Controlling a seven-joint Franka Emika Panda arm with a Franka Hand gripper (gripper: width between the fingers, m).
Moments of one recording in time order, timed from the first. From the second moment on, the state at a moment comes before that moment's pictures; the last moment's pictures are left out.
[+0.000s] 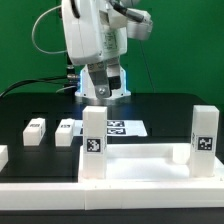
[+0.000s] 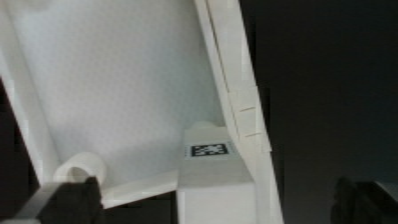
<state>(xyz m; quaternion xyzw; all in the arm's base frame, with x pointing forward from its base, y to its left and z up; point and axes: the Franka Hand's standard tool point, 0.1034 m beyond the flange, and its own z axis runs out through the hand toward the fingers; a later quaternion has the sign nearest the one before) 0.636 -0.030 0.150 -0.61 0.78 0.03 0.09</state>
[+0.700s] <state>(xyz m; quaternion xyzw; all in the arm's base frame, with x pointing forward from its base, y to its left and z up) 0.635 -0.030 0.147 -0.62 0.78 0.03 0.09</state>
